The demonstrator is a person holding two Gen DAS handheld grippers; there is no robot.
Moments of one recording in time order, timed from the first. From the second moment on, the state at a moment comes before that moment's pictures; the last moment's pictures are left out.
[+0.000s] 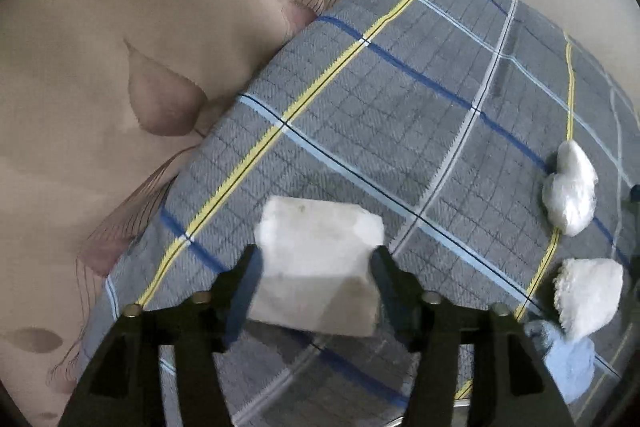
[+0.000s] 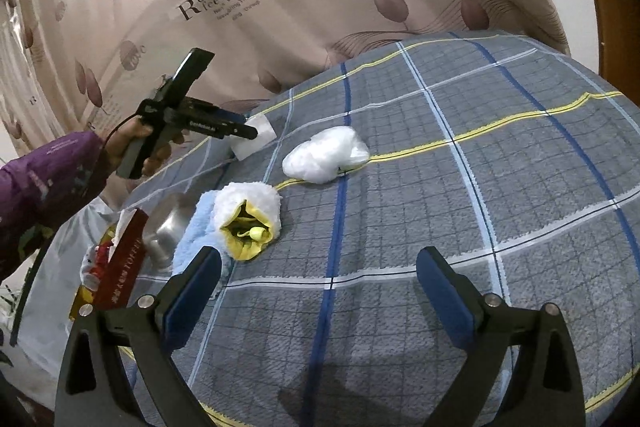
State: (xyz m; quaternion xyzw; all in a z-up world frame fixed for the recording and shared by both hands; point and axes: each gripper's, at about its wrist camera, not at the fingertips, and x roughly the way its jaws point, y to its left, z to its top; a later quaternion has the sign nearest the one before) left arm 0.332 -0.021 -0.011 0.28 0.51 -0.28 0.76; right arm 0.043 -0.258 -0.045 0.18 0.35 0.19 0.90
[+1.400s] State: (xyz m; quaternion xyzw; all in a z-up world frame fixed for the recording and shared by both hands) left arm 0.255 0.033 0.045 0.09 0.46 -0.13 0.88; right arm 0.100 -0.250 -0.031 0.18 0.40 0.18 0.88
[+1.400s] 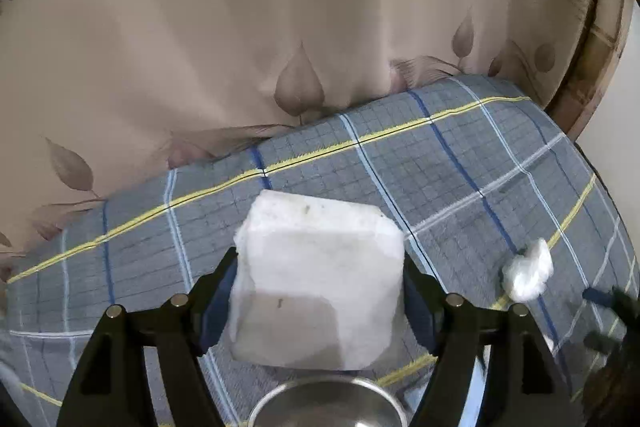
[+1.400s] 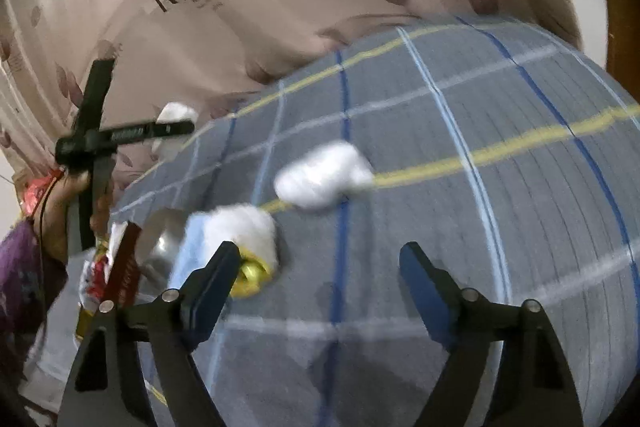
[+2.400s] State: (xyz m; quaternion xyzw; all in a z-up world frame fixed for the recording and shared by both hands) left arm 0.137 0.109 0.093 0.02 0.41 -0.08 0.91; right arm 0.169 -0.168 0.010 0.16 0.41 0.24 0.86
